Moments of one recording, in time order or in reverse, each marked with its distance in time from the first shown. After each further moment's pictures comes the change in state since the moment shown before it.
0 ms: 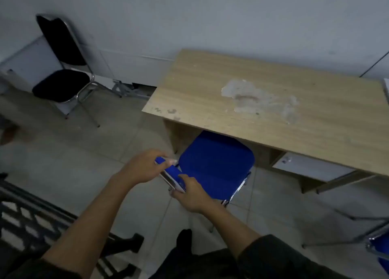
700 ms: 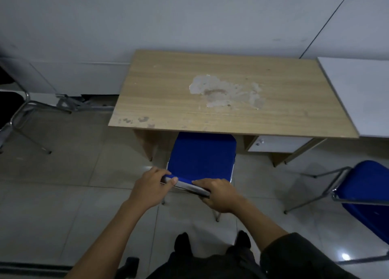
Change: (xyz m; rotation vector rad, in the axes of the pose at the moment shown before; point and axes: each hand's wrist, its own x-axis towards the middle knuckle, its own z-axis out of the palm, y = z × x) left_hand 0.031 -0.020 0.057 0.030 -0.096 0.132; right_hand -0.026 0.041 -0.052 -0.510 0.226 -0.069
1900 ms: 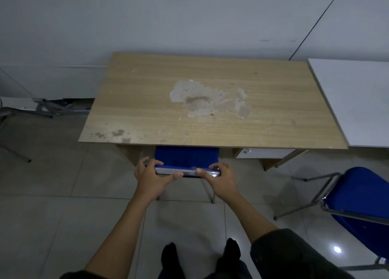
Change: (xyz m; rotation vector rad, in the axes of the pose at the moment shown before) left_hand 0.113 0.081 0.032 -0.423 0.194 -0.211; right_hand 0.044 0.101 -0.059 0.702 0.460 0.469
